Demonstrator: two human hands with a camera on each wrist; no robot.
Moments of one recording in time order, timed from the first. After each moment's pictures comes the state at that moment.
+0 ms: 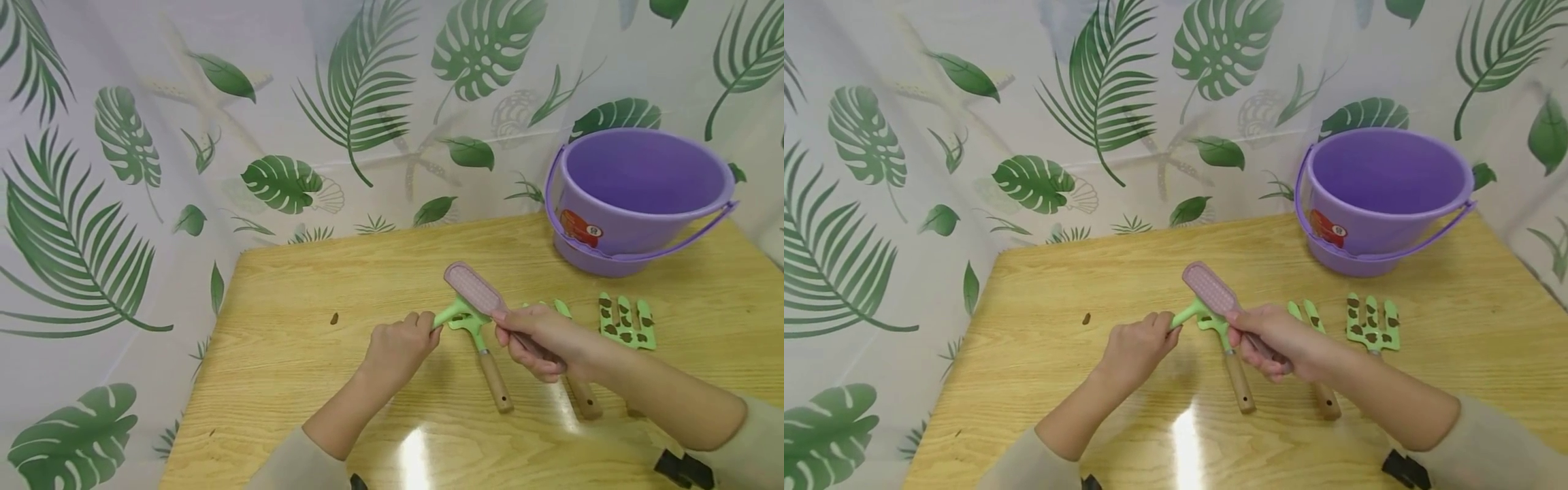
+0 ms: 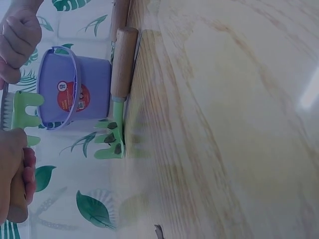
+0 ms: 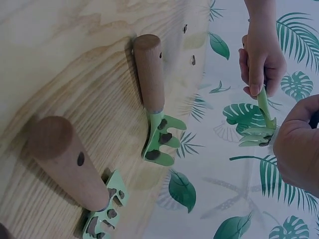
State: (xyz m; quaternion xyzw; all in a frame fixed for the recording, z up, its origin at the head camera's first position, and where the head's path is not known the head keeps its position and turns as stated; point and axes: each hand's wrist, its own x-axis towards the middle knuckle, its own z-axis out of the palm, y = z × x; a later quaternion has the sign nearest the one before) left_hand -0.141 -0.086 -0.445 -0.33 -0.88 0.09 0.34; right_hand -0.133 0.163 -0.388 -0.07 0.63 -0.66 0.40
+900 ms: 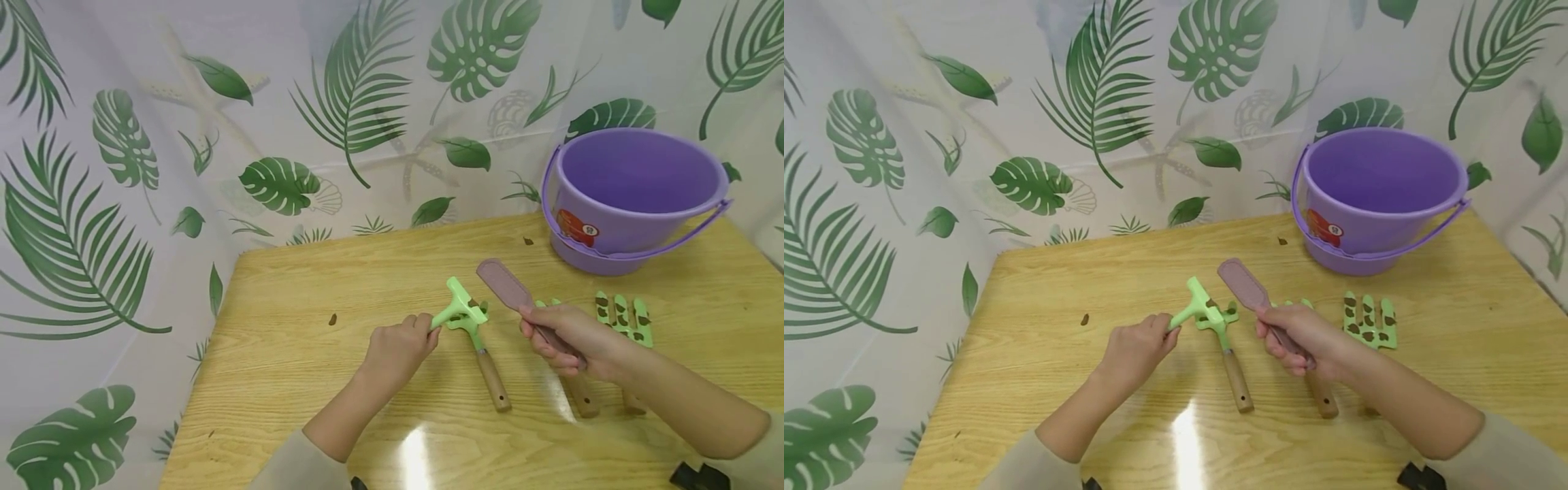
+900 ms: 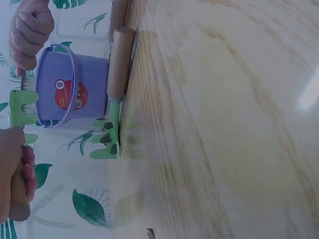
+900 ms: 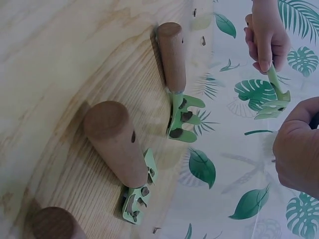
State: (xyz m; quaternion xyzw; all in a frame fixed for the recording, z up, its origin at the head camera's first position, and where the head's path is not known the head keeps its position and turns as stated) left_hand -0.141 -0.084 -0.449 -0.33 -0.88 0.06 0.33; right_hand -0.135 0.197 -0.403 -0.05 0.59 -0.71 0.39
